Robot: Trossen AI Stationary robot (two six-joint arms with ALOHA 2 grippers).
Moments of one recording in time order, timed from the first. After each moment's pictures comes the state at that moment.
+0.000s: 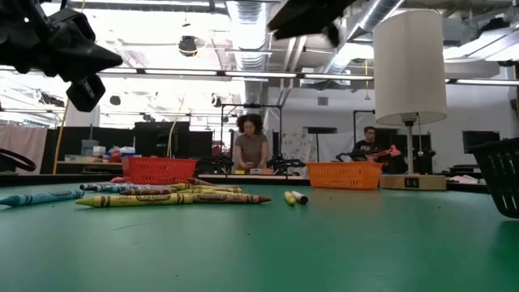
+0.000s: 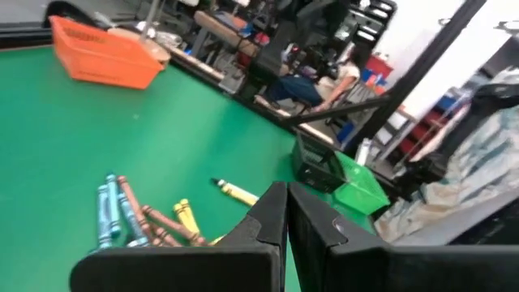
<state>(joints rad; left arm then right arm) 0.00 0.00 0.12 -0.10 0.00 -0.54 0.13 1.37 1.14 -0.16 0.37 0.33</state>
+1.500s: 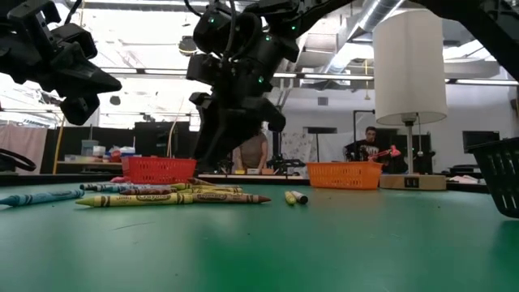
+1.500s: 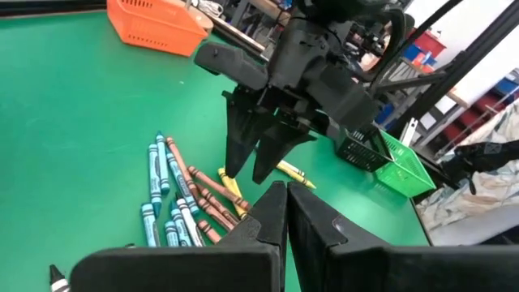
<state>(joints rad) 0.00 0.00 0.12 -0.24 -0.07 -0.55 -0.04 2.17 1.79 -0.59 -0.12 -0.80</state>
